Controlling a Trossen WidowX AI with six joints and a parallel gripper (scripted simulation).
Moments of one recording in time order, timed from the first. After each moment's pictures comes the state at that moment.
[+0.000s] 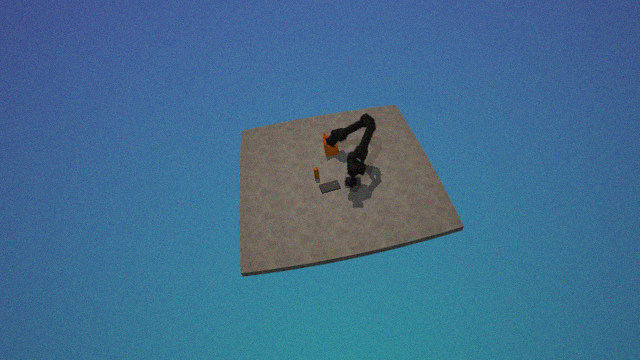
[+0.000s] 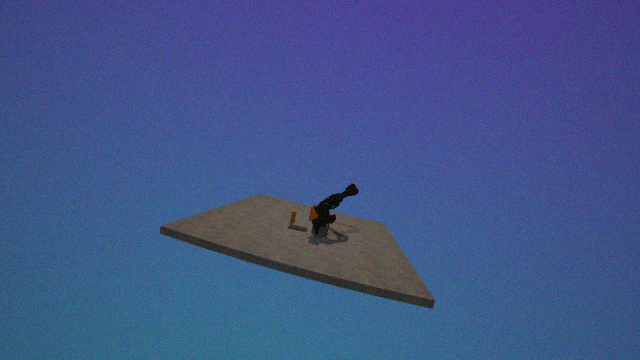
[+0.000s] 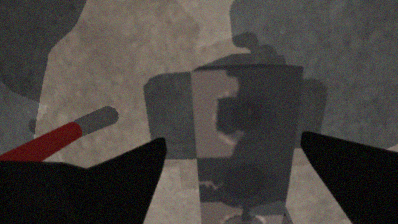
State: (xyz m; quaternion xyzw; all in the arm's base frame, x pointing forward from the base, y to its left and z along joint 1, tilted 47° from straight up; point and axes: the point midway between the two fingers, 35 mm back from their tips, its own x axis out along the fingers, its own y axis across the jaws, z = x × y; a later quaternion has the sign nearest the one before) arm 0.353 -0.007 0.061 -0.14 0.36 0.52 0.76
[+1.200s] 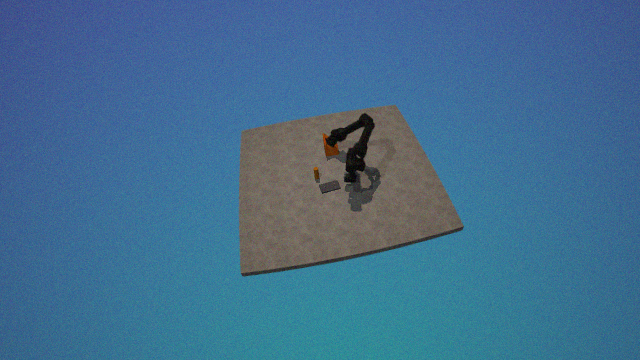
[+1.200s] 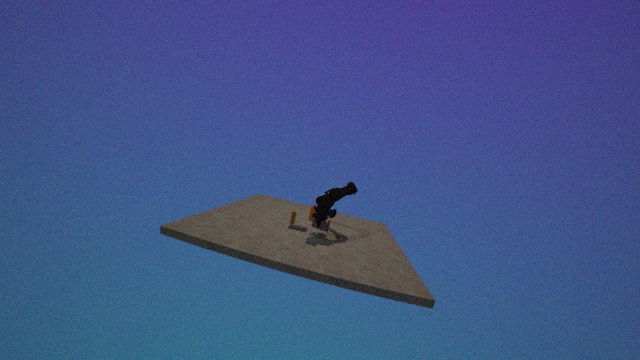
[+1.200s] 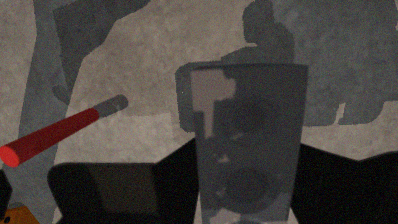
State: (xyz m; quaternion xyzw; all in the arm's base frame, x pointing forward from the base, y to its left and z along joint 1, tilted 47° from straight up) arm 0.353 -0.038 0.084 -0.14 0.36 0.52 0.77
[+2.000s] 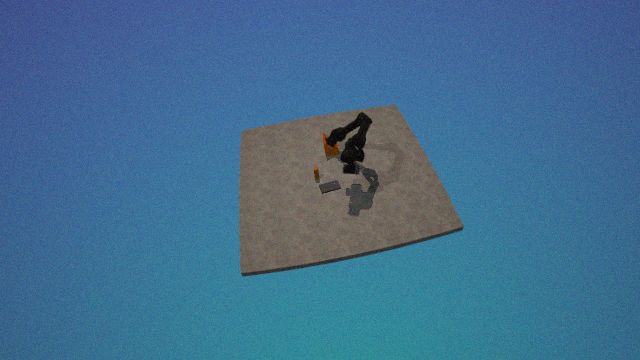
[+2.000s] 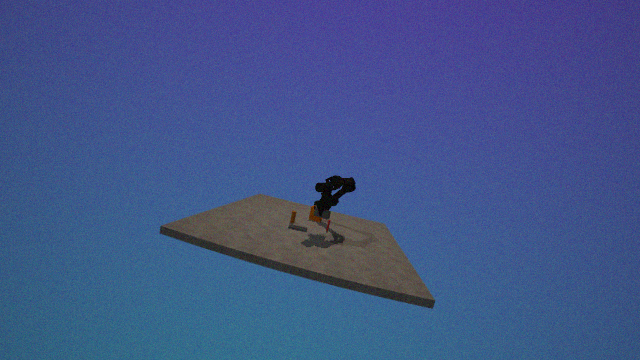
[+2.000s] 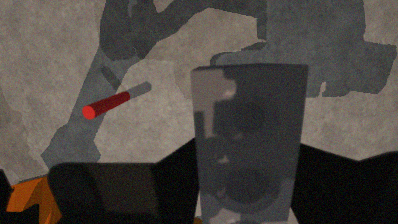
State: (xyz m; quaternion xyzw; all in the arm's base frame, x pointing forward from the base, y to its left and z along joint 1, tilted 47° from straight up) arm 0.338 -0.094 0.133 -0.14 0.36 0.52 0.76
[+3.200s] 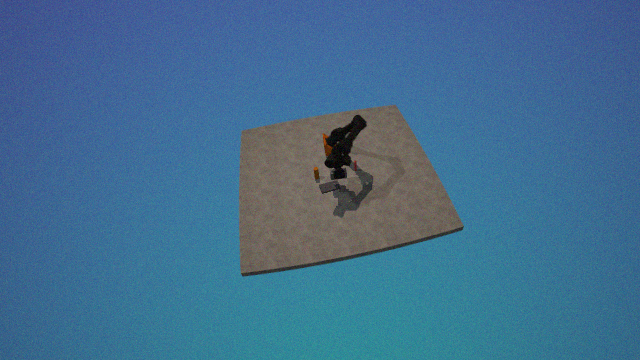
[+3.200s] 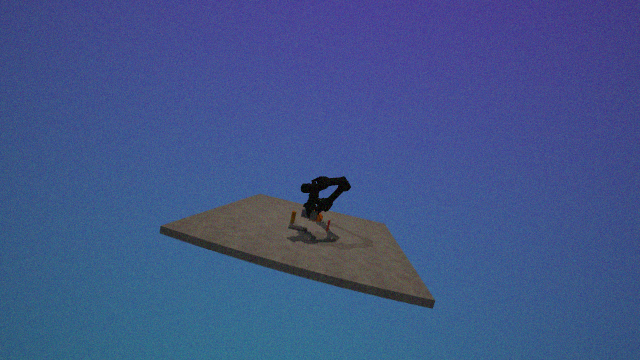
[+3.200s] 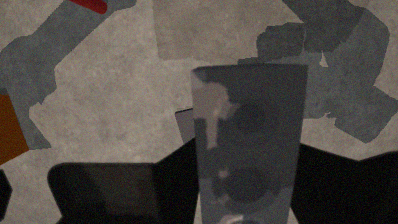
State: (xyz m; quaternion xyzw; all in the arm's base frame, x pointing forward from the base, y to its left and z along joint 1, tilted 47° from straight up) arm 0.333 -0.130 0.060 -0.22 0.30 0.55 0.74
